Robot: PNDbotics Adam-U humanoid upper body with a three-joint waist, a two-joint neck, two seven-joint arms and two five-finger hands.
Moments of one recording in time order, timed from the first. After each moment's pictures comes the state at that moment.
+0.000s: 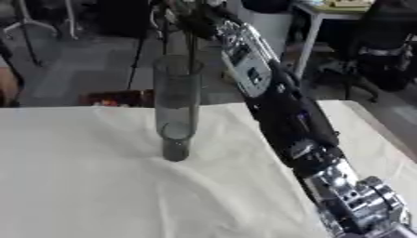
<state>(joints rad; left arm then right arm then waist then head) -0.47 0.44 0.10 -1.98 -0.22 -0.17 0.39 -1.21 -0.64 0.11 -1.15 0.60 0.39 0.37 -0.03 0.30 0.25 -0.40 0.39</state>
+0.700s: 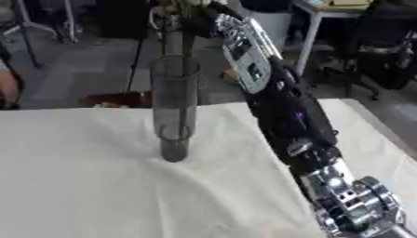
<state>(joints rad) -0.47 0.44 0.10 -1.98 -0.22 -0.17 0.39 -1.23 -0.61 0.06 -1.15 0.68 0.44 0.41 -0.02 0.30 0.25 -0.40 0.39</state>
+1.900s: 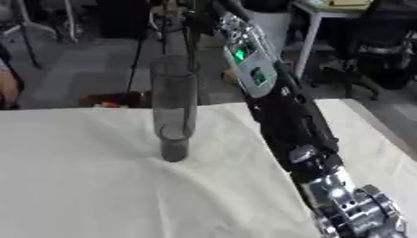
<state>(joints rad) -0.47 0.44 0.10 -1.98 -0.22 -0.17 0.39 -1.19 -0.60 0.04 -1.22 0.55 0.49 0.23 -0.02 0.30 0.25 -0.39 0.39</state>
